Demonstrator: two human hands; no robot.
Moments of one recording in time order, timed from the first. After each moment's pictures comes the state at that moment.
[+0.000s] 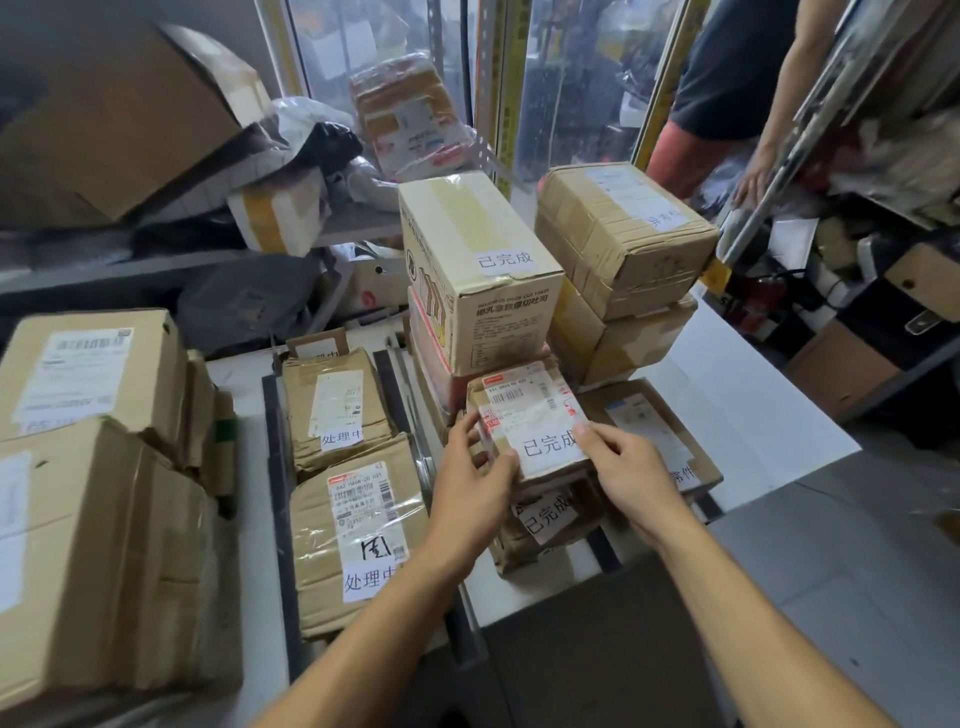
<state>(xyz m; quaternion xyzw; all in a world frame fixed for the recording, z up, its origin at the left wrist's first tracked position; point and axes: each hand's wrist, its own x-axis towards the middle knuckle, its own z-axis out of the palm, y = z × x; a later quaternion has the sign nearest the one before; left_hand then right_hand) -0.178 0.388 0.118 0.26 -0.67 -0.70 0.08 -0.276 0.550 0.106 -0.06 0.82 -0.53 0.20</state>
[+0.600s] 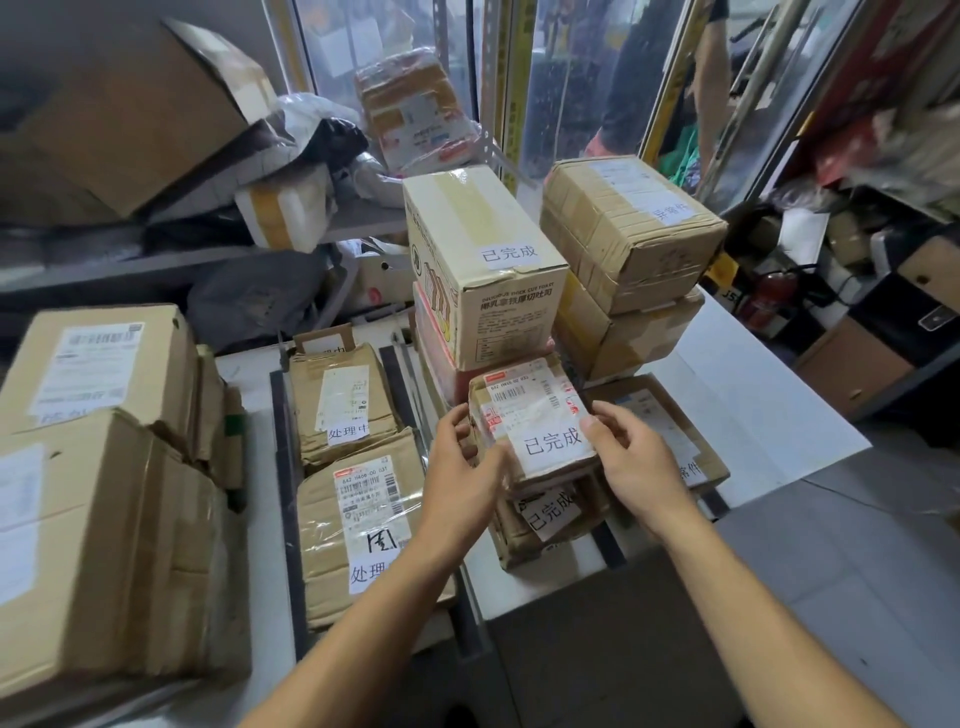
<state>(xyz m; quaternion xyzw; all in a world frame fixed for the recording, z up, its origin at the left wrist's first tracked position) -0.172 0.378 0.119 0.27 -0.70 -0.66 0.09 -0.272 0.551 0.114 -0.08 0.85 -0.50 0.14</state>
